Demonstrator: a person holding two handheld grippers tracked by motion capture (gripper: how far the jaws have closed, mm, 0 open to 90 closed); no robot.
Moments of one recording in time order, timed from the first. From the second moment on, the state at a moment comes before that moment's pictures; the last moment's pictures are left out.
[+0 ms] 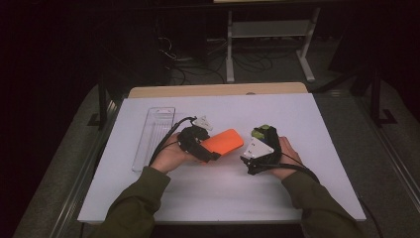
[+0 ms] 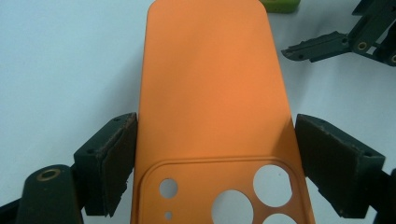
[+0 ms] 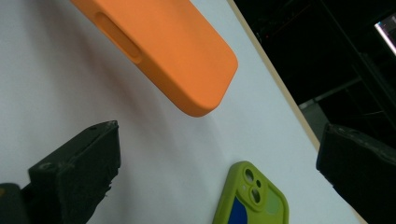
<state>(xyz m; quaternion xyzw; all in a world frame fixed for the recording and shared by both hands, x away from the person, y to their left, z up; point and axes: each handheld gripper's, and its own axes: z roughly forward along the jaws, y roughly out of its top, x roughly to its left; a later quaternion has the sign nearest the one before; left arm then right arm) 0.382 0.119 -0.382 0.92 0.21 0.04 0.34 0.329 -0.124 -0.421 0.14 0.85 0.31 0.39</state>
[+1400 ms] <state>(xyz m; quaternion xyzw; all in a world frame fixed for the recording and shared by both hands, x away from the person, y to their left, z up) 0.379 0.114 -0.381 0.92 0.21 0.04 0.34 0.307 -0.104 -0.431 -0.02 0.82 0.22 0.53</state>
